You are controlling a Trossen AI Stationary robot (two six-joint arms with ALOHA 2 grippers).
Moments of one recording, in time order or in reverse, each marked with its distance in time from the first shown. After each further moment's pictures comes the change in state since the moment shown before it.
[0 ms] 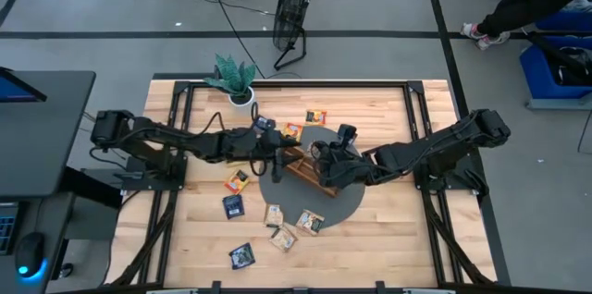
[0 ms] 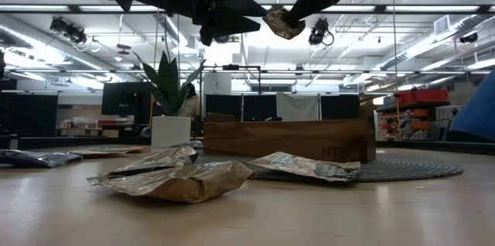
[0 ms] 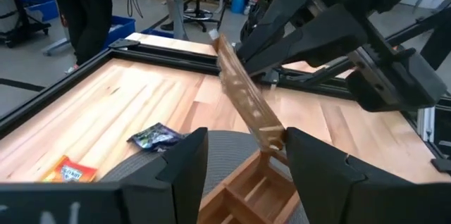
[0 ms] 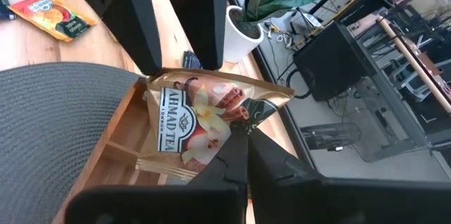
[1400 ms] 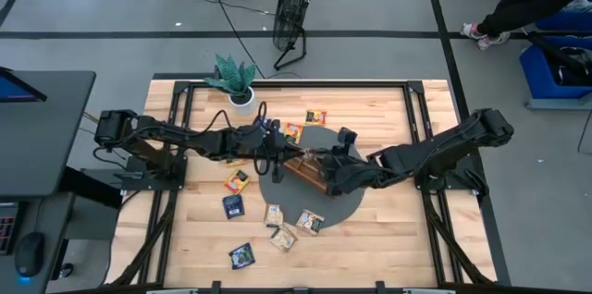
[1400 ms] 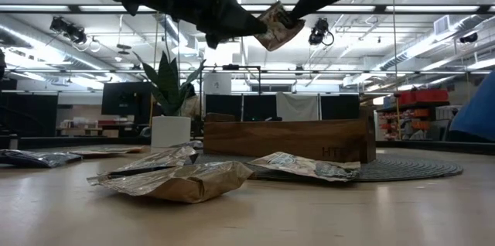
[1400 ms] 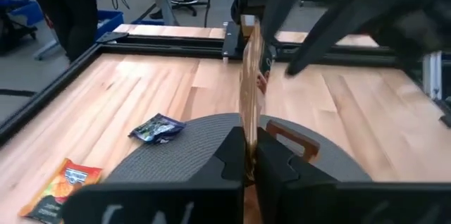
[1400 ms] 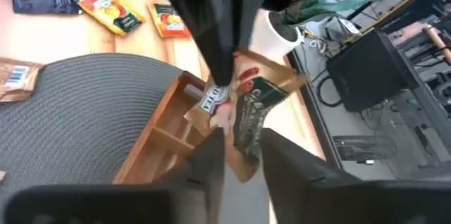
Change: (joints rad) left arm 0.032 0.026 0.027 -0.075 0.072 0.122; right arm 0.048 -0.038 0.000 -0.055 -0.104 0.010
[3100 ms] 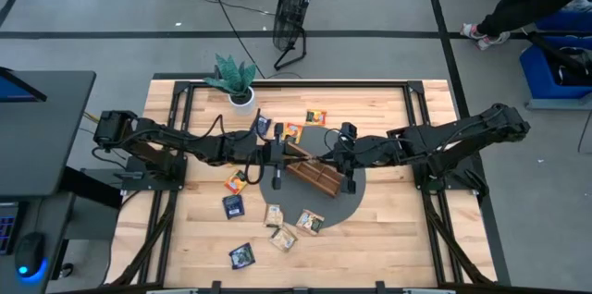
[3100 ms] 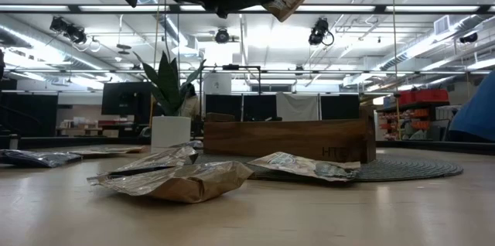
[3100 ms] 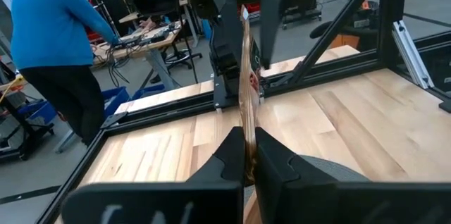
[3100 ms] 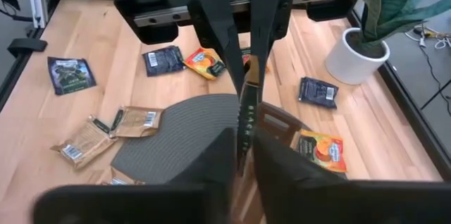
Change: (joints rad) left arm -0.066 0.000 0.000 0.160 0.001 0.287; right arm -0.102 -0.169 0.000 0.020 -0.448 0.068
